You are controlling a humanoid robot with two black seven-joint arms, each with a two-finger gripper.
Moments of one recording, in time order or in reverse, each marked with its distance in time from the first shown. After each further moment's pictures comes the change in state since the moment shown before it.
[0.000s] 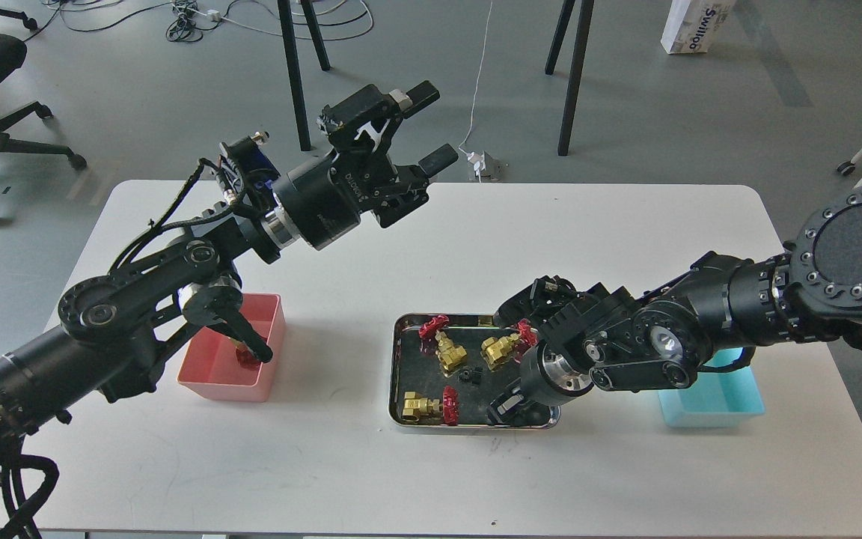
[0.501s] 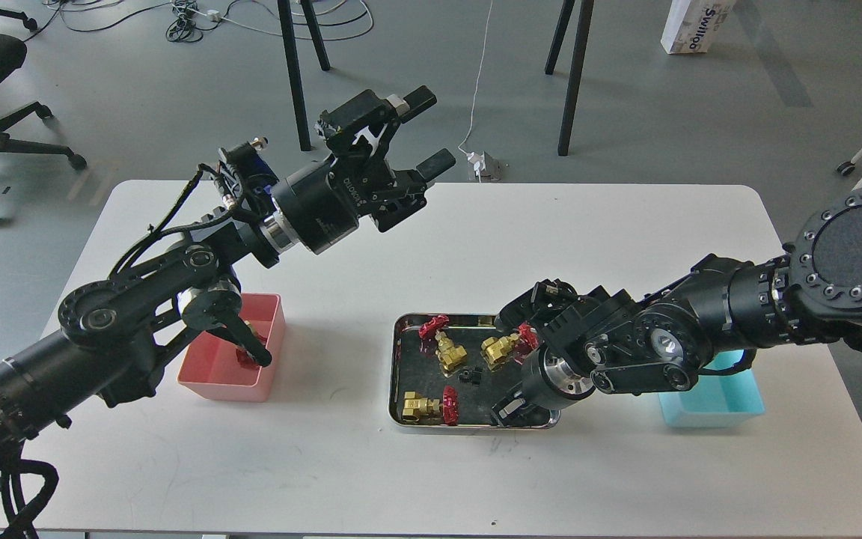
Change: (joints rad) left arm 0.014 0.000 -0.005 0.000 0.000 -0.001 0.000; right arm -0.006 0.000 -0.005 0.004 0.002 0.002 0.000
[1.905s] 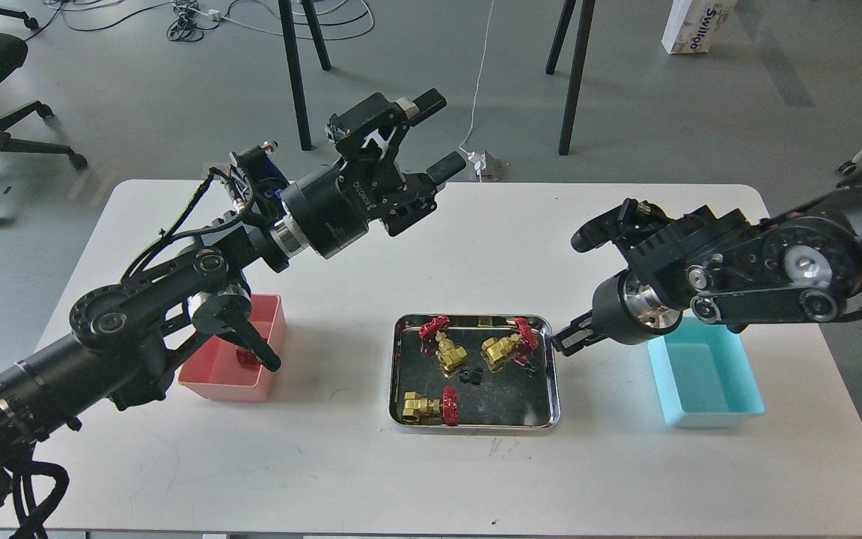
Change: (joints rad) left arm 0.005 -0.027 0.001 0.000 0.000 0.000 0.000; right arm 0.274 -0.429 0.004 0.286 -0.046 0.011 0.000
